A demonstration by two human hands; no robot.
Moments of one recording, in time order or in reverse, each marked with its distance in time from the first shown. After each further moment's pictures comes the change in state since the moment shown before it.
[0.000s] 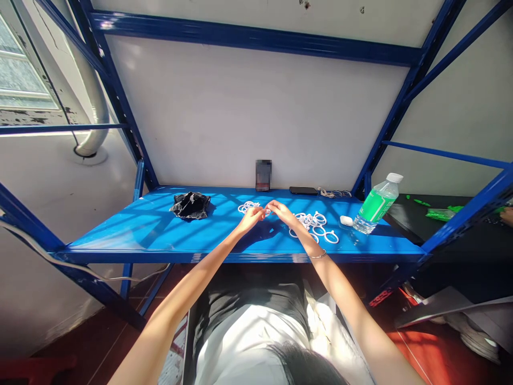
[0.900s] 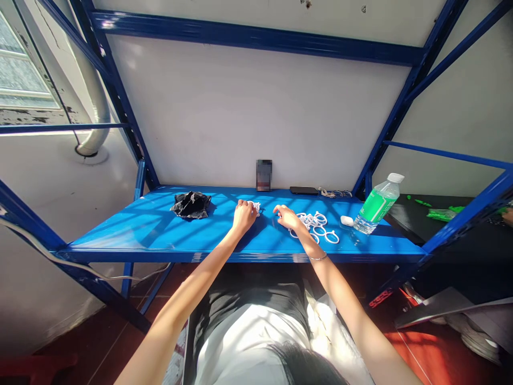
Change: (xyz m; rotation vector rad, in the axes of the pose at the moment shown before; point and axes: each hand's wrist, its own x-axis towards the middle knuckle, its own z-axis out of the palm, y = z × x) left_hand 0.003 -0.026 -0.012 0.952 0.382 0.092; right_hand -0.009 0.018 -0.015 -0.774 -0.072 0.209
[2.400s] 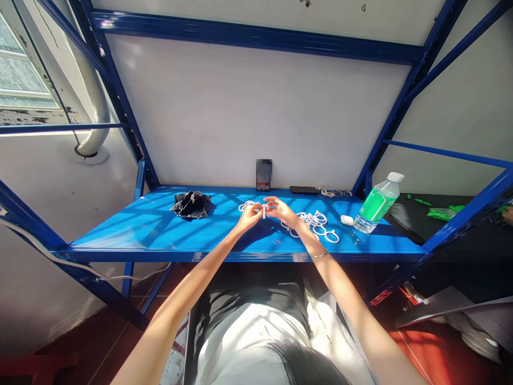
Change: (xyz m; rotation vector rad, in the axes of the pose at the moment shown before) left_hand 0.002 0.023 -0.019 -0.839 -0.283 -0.045; right_hand -0.007 -0.033 -0.012 1.171 -0.125 -0.354
